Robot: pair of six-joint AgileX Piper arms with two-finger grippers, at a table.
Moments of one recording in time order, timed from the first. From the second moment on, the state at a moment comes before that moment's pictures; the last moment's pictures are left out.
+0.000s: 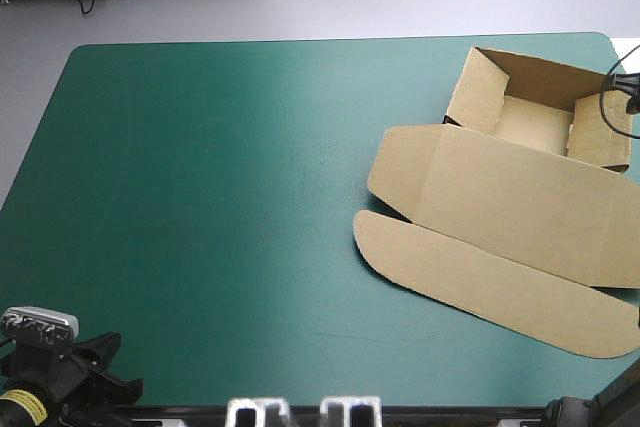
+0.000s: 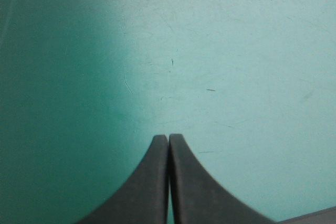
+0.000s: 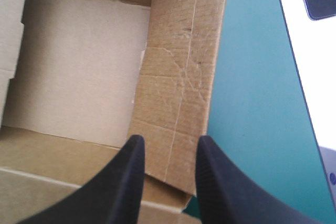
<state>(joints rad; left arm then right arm) -0.41 0.17 -0.56 0.09 1.20 -0.19 -0.45 1.77 -1.88 0.20 1.23 -0.26</state>
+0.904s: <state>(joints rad) -0.41 0.17 -0.53 0.04 1.10 -0.08 -0.20 0.58 -0.63 0.20 1.09 -0.25</state>
